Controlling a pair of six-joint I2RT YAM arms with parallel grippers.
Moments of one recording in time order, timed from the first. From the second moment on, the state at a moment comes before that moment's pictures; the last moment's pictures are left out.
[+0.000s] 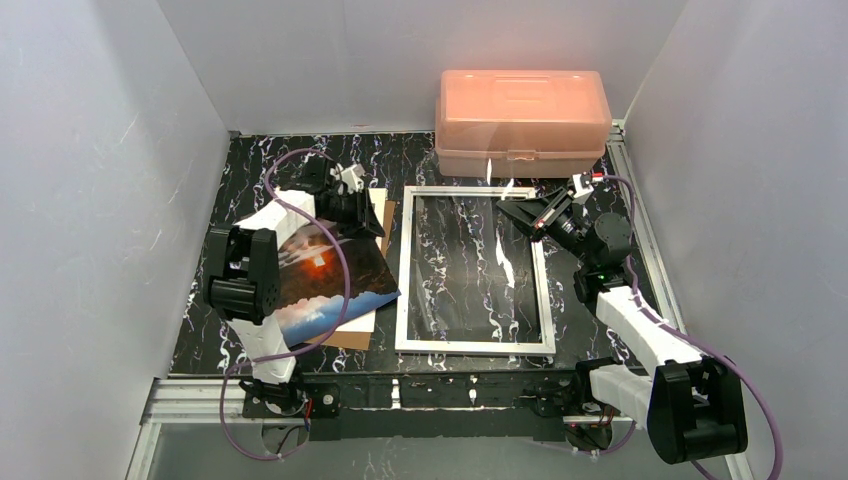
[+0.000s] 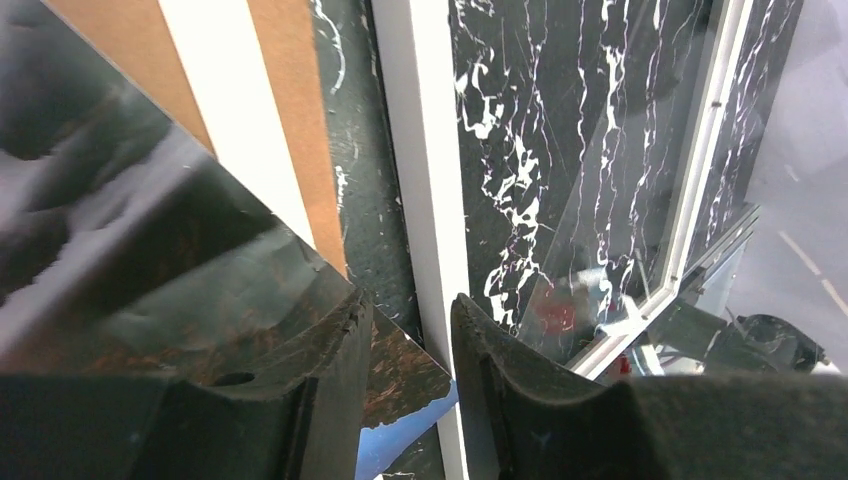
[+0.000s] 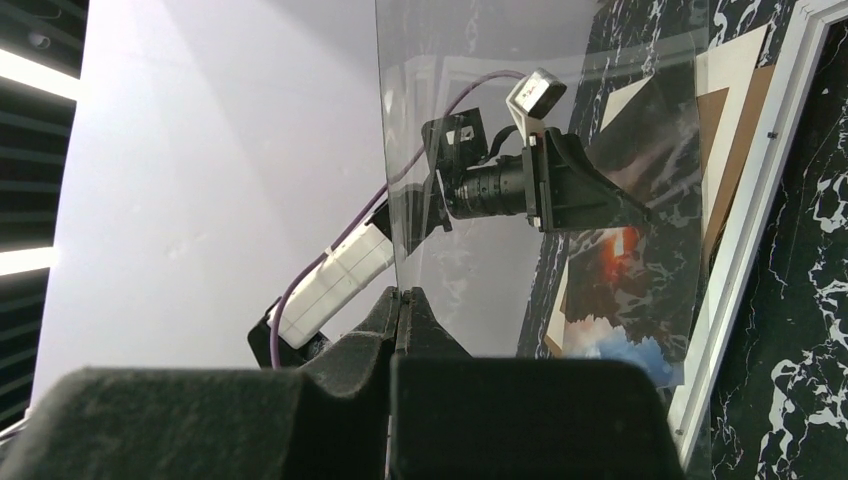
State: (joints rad) left arm -0.19 1.81 1.23 -0.50 0.62 -0.27; right arm 0.20 1.05 0.50 0.73 -0.64 1.49
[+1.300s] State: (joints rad) left arm -0.10 1.94 1.40 -0.61 0.69 -0.13; right arm 0.18 1.20 0.51 0.50 -0.65 1.21
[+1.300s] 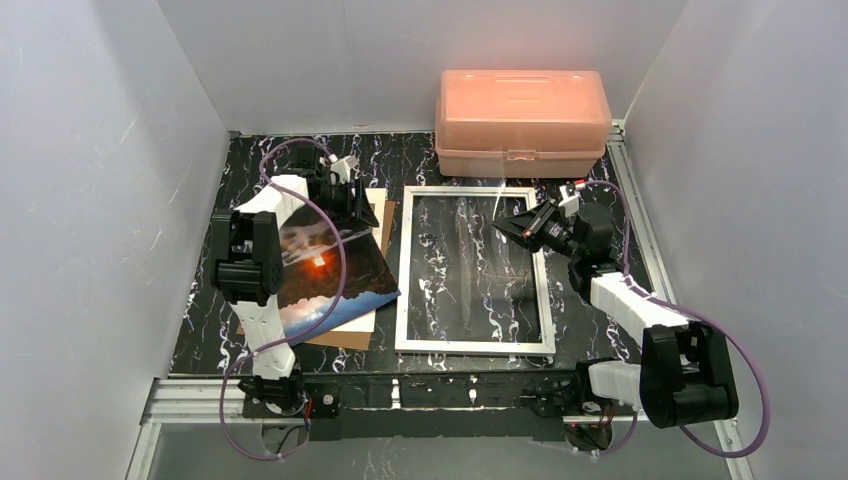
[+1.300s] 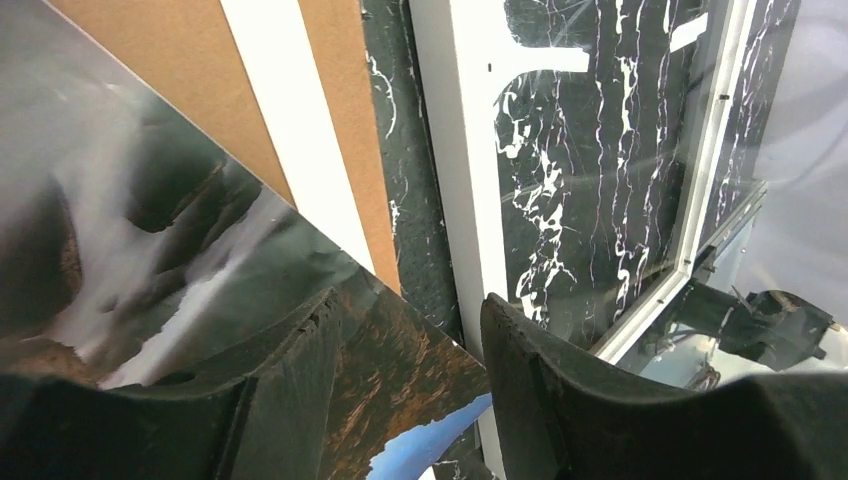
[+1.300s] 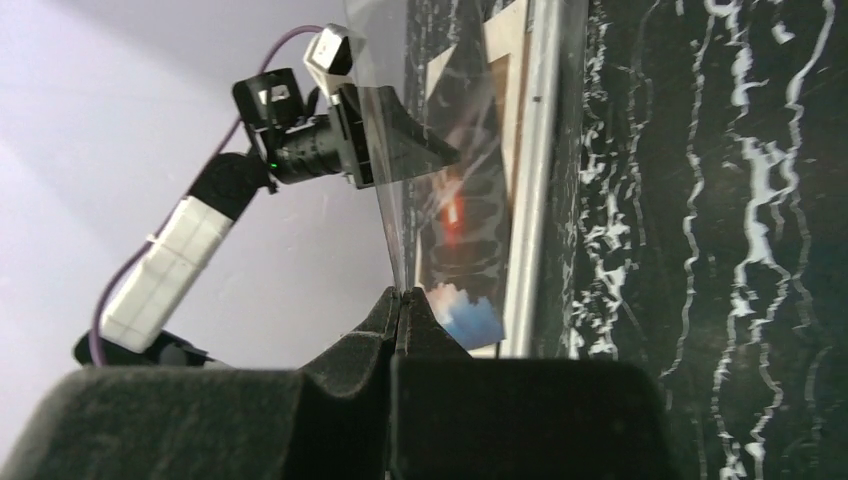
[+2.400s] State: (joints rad) left arm -0.01 1.98 1.46 -0.84 0.73 0.27; right arm 0.16 1.42 0.86 -0.09 -0.71 0.49
